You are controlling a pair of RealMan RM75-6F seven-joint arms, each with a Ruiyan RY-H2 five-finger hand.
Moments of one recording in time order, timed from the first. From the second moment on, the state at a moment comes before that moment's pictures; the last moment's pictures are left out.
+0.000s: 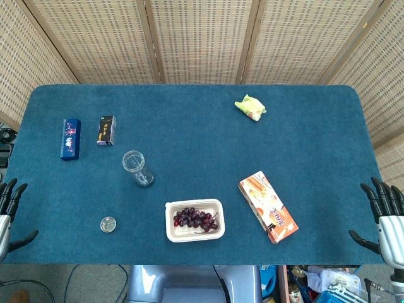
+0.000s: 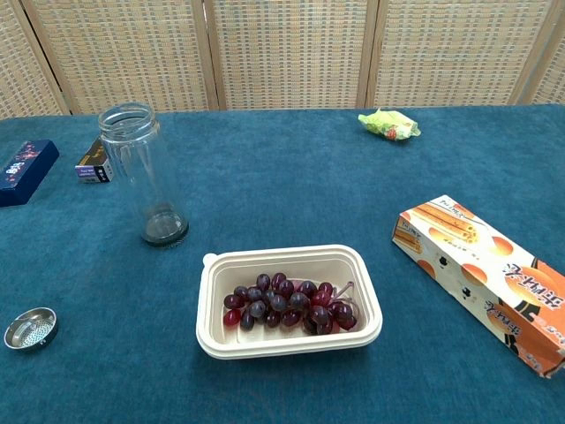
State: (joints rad) left arm 0.00 -1.05 0.00 -1.79 1.56 1.58 0.23; right arm 0.00 -0.99 0.06 -1.78 -1.58 1.61 -0.05
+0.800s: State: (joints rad) left arm -0.19 -1.25 0.00 -1.71 1.41 1.19 0.32; right arm 0.00 -0.97 0.06 -1.77 -1.57 1.60 0.05
